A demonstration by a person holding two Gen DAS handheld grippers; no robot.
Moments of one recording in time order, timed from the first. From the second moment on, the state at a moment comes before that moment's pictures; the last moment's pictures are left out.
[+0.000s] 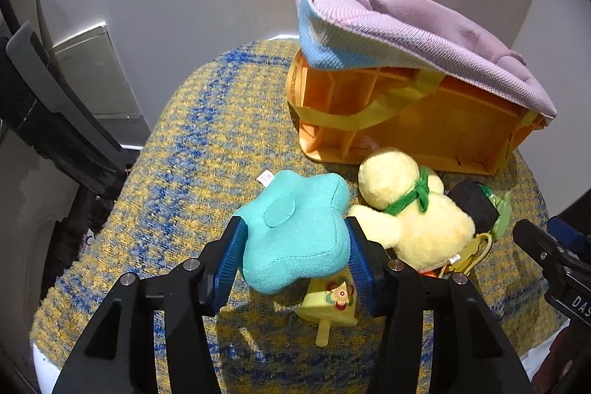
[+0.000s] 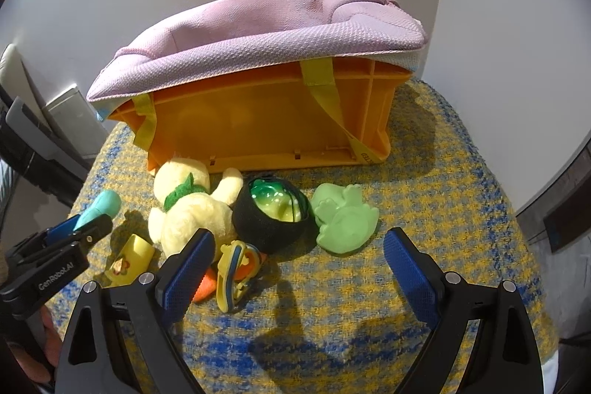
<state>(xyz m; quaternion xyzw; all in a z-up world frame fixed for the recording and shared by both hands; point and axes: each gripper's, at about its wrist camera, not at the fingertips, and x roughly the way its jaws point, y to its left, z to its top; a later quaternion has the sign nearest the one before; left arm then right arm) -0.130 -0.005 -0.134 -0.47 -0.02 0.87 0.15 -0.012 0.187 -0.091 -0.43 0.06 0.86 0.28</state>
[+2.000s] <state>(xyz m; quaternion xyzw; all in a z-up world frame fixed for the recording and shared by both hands) -0.130 0.016 -0.059 -0.41 -0.01 0.89 0.18 -0.039 0.165 -0.022 -0.38 0.06 0.88 0.28</state>
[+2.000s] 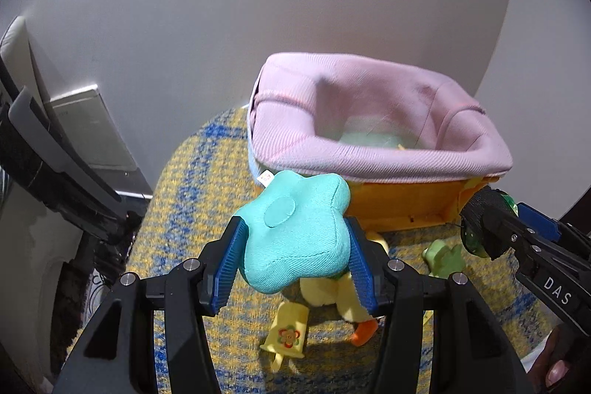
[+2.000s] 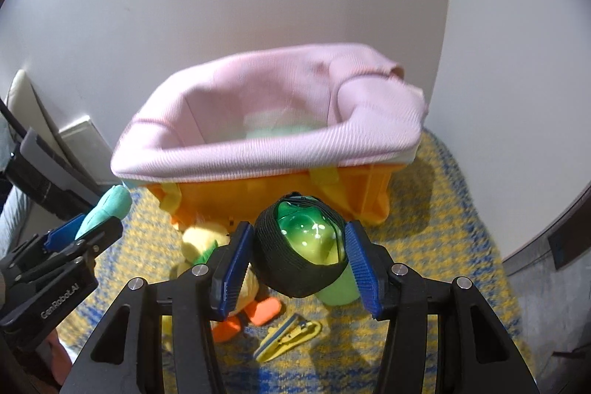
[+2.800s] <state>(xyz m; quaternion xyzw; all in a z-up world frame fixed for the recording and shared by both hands) -0.170 0.054 0.017 -0.35 0.00 0.91 0.22 -0.074 0.183 0.068 -0.32 0.02 0.90 0.29</state>
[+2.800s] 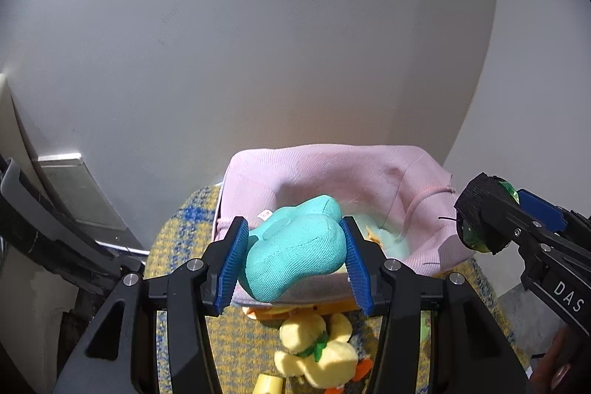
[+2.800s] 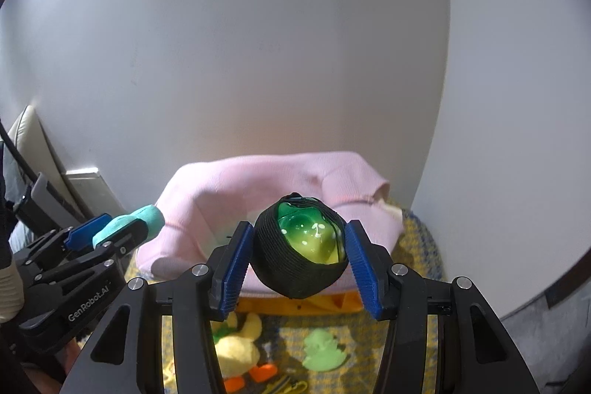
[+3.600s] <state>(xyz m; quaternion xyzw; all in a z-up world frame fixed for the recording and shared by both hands) -0.205 0.072 0.004 -0.35 0.01 0.91 0.21 -0.117 0.212 0.064 -0.32 0.02 0.90 0.30</state>
